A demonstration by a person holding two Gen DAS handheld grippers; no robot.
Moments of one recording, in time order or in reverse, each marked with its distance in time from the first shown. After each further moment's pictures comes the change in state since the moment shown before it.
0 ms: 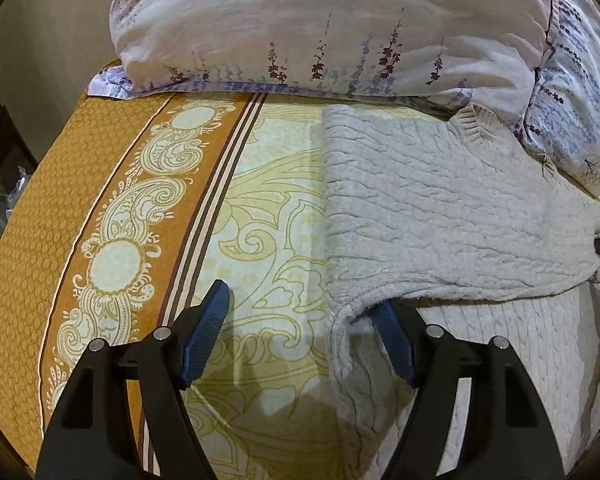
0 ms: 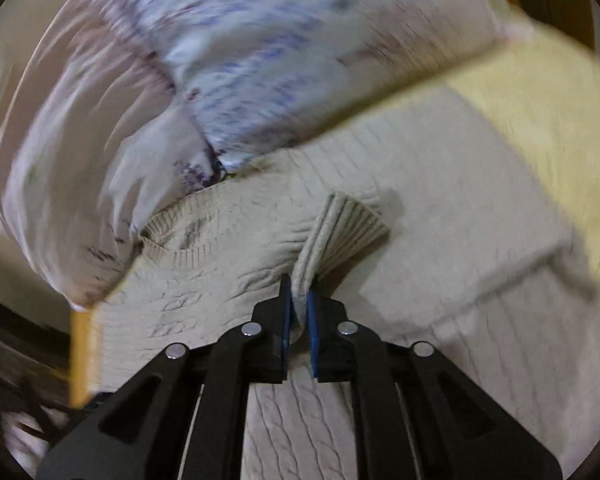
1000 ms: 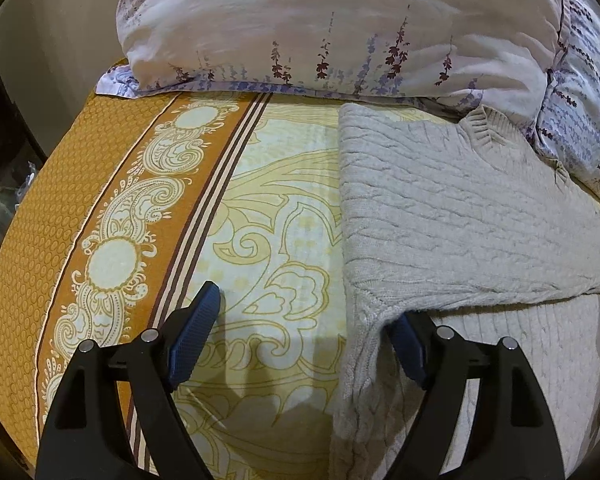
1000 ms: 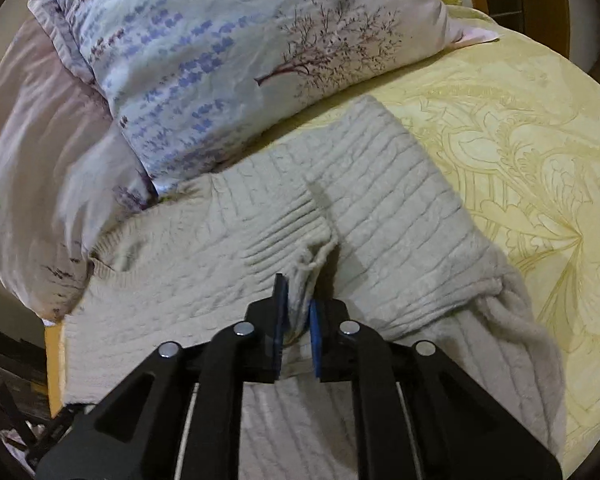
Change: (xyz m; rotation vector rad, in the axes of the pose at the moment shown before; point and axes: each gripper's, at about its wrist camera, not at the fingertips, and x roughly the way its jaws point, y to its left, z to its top) left arm 0.011 -0.009 -0.008 -0.014 -0.006 0.044; right arm -0.010 -0.012 0.016 -0.068 -0.037 -0.183
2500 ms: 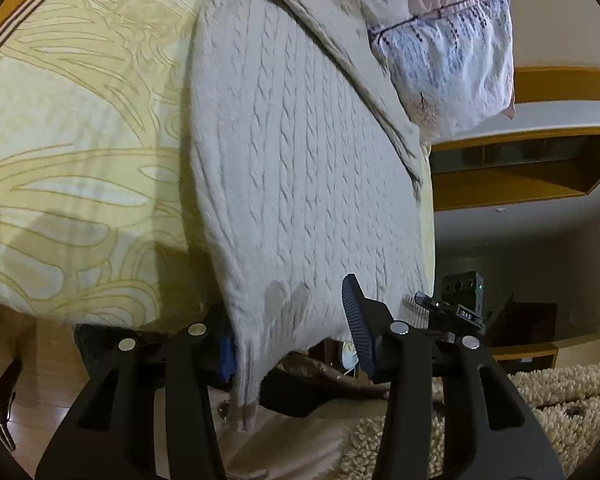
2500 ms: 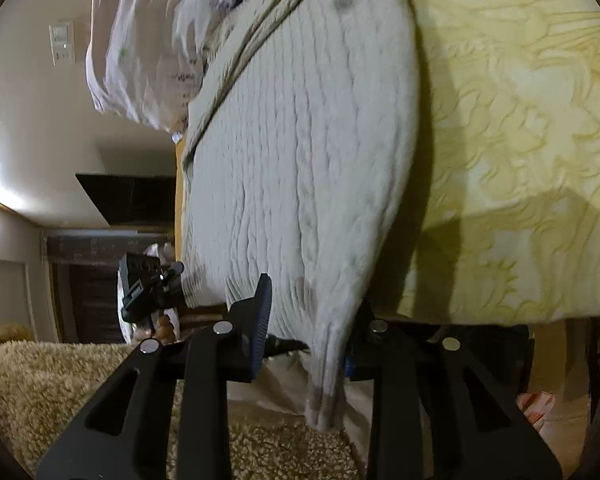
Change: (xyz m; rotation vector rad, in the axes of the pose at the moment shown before) left arm -0.080 0.000 -0.161 -0.300 0.389 -0.816; right arm -0.096 -0.134 -0.139 0.006 0.678 0.573
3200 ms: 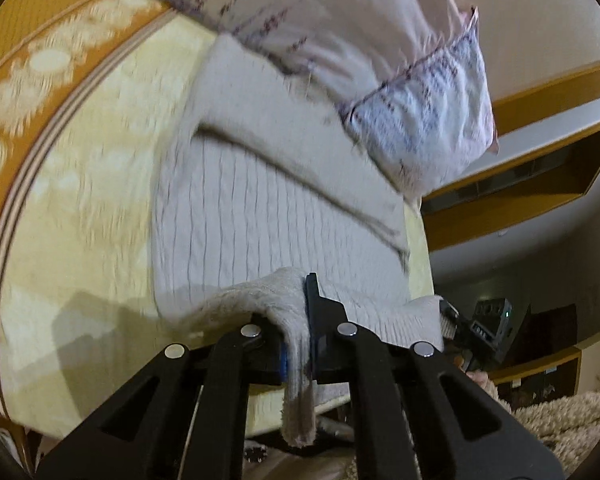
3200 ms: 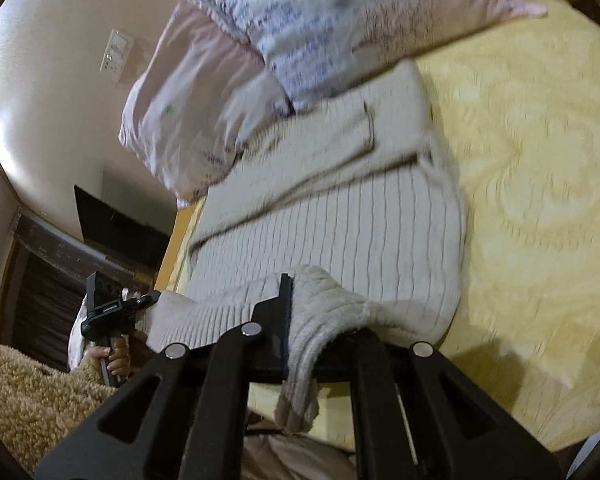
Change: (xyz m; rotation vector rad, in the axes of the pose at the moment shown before) left arm -0.046 -0.035 0.075 0.105 -0.226 0.020; right arm -0.061 0.060 0.066 -0.260 -0.405 -0.112
